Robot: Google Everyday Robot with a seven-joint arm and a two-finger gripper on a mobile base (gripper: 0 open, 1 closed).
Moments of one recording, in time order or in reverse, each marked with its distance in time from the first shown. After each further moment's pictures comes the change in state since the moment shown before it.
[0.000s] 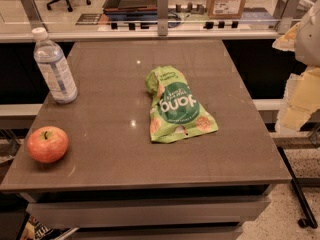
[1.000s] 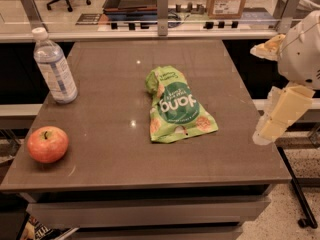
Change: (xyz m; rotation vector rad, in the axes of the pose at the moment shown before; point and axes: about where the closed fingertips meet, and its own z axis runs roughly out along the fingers) arm -0.033 0.017 0.018 0.013 -0.200 -0.066
